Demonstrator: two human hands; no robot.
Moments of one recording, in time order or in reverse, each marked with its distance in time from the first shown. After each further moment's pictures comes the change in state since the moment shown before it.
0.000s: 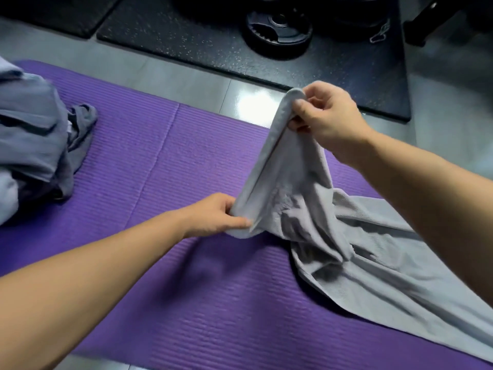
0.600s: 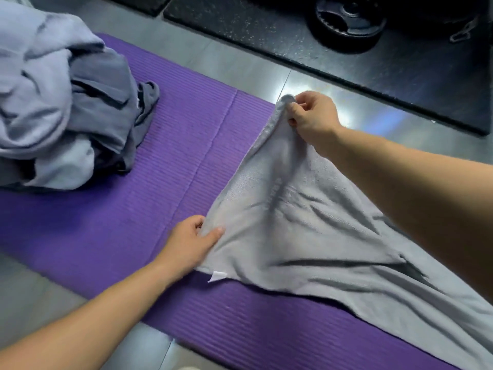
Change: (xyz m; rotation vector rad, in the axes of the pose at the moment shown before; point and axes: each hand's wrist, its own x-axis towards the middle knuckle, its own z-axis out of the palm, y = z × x) left_hand -0.115 -0.102 0.000 -0.225 0.700 -0.275; right_hand 0.064 0.024 0.139 -0.077 -0.021 0.103
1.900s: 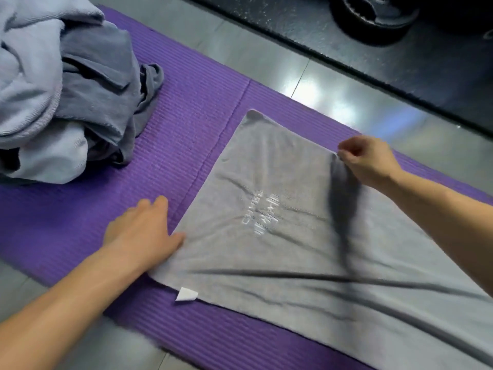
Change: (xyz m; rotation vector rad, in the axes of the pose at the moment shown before) left_hand 0.006 0.032 -0.071 1.093 0.019 -0.134; right_hand -0.019 0.088 -0.060 -0.531 -0.125 0.004
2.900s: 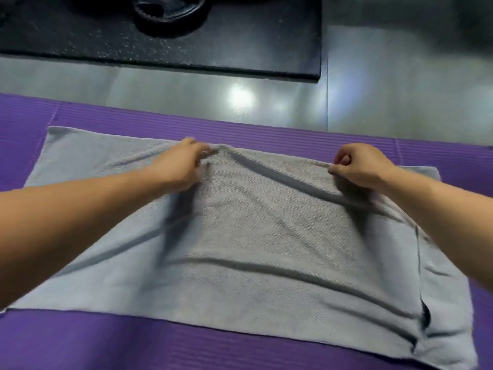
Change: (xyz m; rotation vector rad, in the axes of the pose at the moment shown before) left_hand 0.012 0.438 0.014 0.032 0.163 0.607; right_hand -0.136 0.396 -0.170 -0.116 -0.024 0.209
